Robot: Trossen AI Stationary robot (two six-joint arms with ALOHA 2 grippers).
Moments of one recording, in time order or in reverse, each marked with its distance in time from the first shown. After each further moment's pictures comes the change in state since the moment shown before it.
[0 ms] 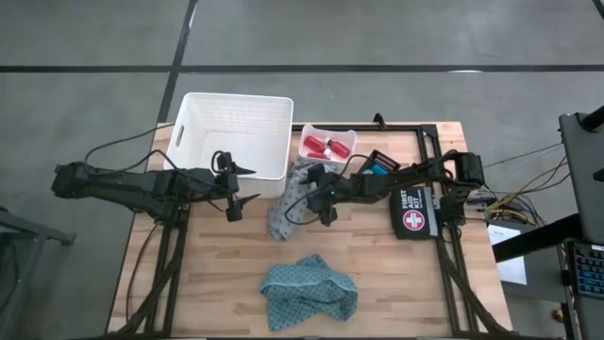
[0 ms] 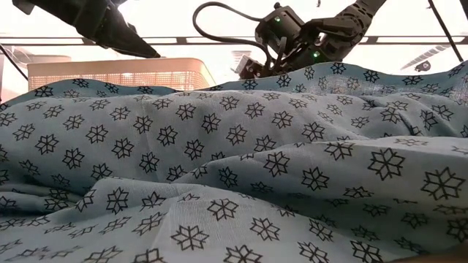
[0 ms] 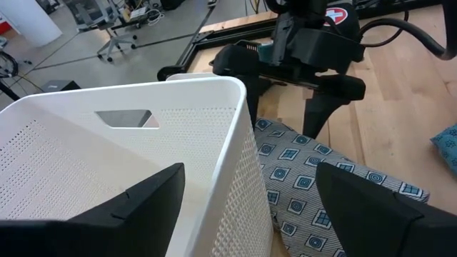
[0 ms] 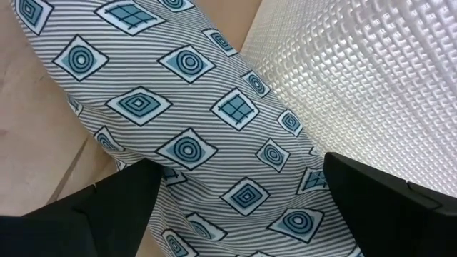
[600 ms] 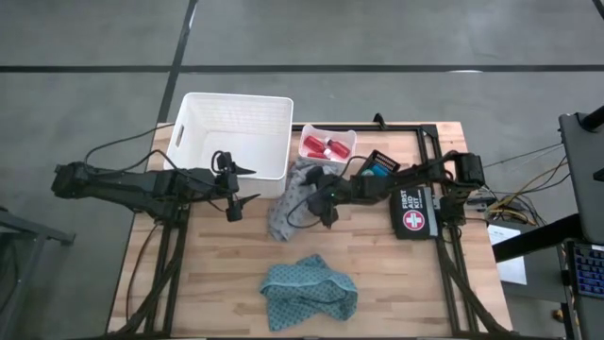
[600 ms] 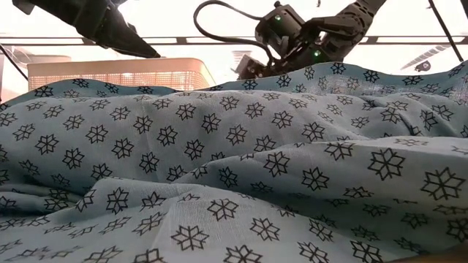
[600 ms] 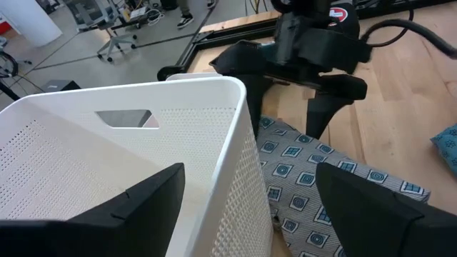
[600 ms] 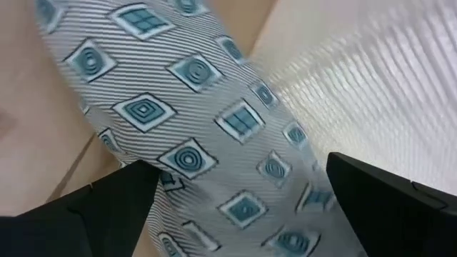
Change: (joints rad) left arm 0.000 0.000 0.000 0.000 0.000 0.000; right arm 0.014 0.000 0.000 -0.004 0.002 -0.050
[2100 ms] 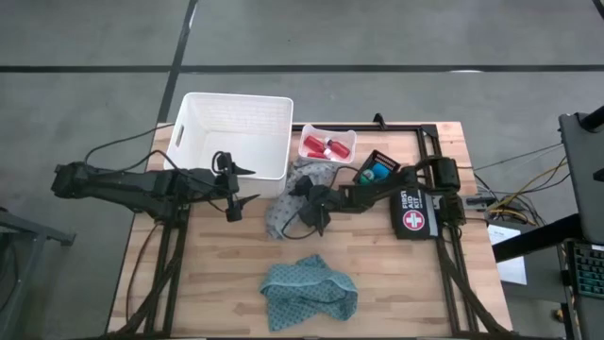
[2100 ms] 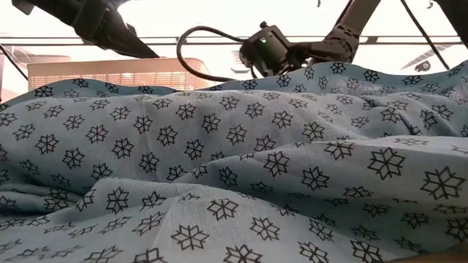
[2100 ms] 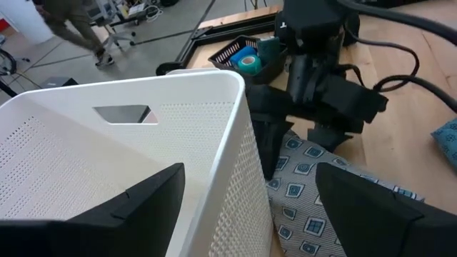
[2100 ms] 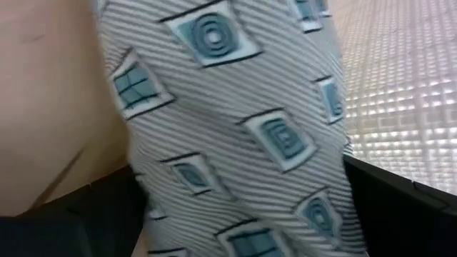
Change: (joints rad) left arm 0.000 0.000 0.000 -0.014 0.000 0.000; right arm 0.030 0.198 0.055 0.161 0.053 -0.220
